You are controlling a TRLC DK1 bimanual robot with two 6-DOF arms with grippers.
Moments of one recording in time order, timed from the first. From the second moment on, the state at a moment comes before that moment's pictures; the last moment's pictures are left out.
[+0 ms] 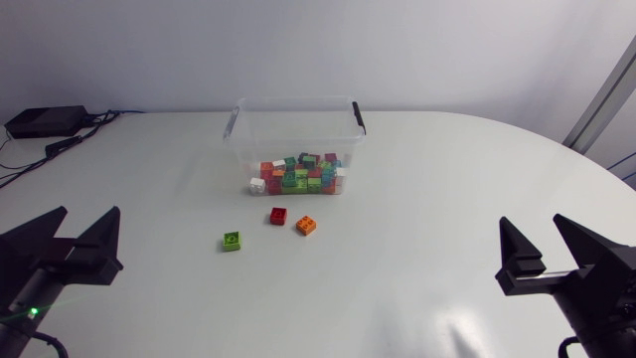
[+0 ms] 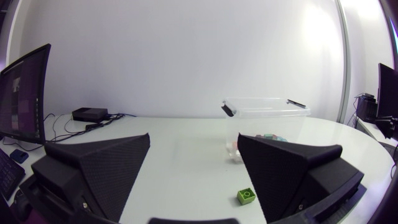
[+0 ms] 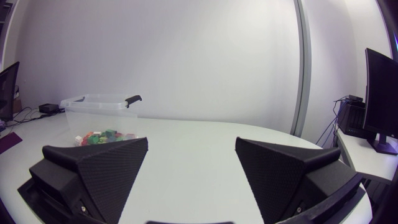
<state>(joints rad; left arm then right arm) 0.00 0.15 0.15 -0.07 0.00 0.00 0.02 0.06 0.03 -0.01 0.01 -0.02</state>
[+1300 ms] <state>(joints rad) -0.32 1.76 1.01 -0.56 0.05 0.82 0.31 1.20 0.63 -0.30 -0.05 -0.33</state>
